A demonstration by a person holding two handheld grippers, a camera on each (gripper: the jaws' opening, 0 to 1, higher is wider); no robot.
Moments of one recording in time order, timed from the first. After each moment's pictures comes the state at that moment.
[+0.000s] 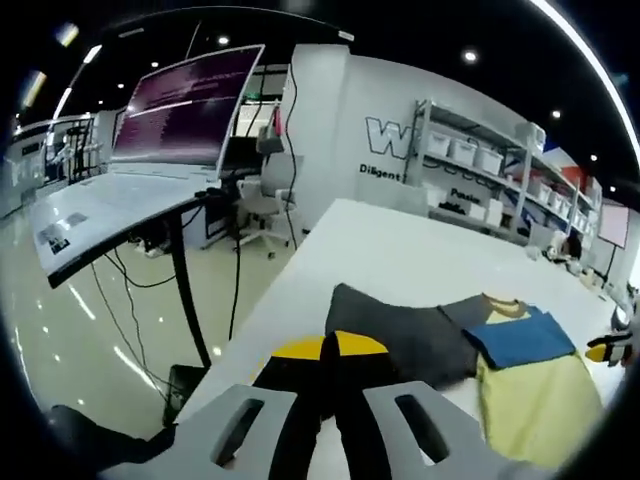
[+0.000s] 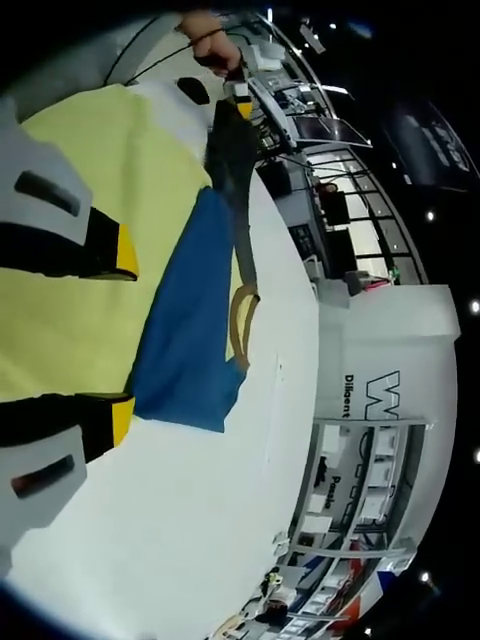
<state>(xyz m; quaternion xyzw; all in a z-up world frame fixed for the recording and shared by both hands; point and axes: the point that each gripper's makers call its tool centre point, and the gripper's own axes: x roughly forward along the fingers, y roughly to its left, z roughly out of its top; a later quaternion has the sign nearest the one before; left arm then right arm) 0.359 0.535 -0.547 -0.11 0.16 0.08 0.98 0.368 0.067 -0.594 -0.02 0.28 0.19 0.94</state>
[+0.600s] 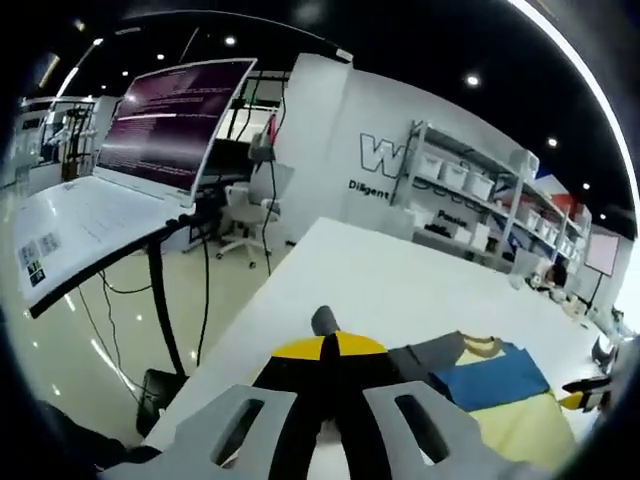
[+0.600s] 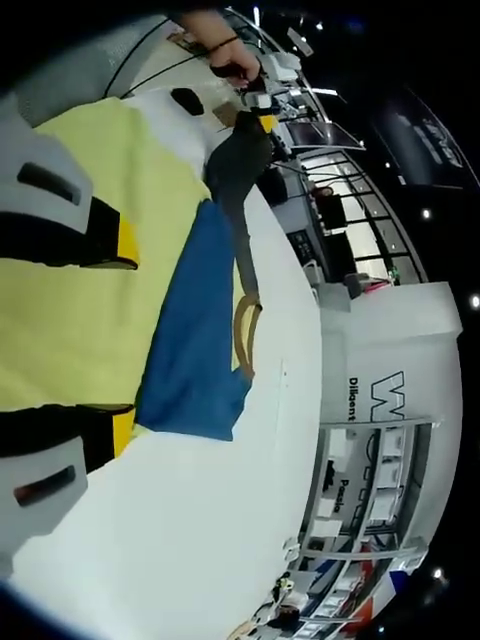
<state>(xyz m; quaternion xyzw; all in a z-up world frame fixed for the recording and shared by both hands) 0.392 0.511 -0.510 -0.14 0.14 0.05 0.98 0.358 0.075 -0.593 0.00 0.29 0.20 0.94</state>
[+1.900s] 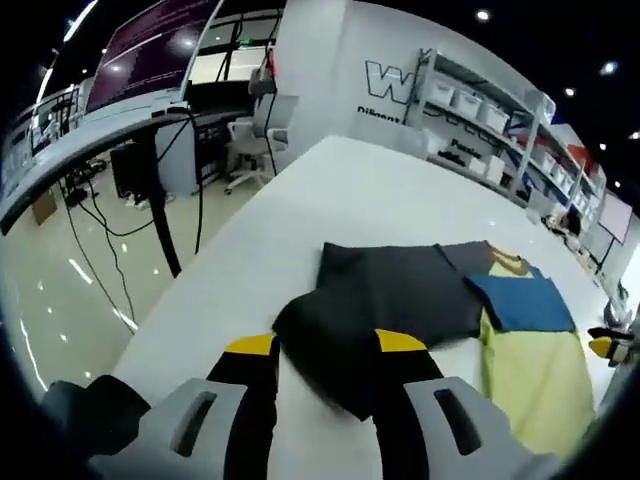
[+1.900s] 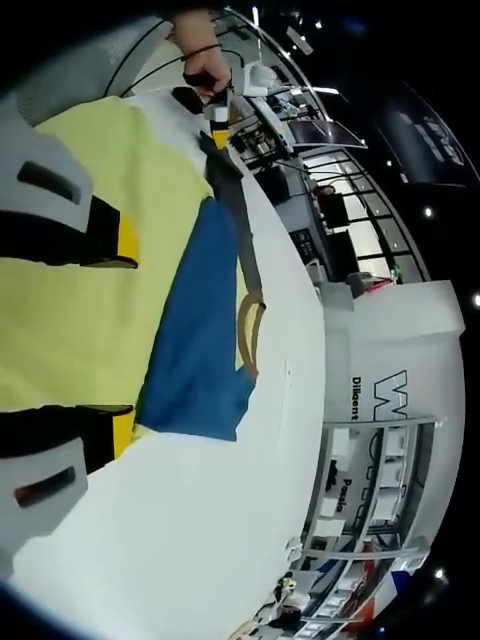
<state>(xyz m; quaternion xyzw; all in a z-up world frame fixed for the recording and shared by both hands) 0.365 0.496 -0.616 -0.12 0.29 0.06 0.95 0.358 0.075 -0.597 -0.01 0.29 0.20 0.94</state>
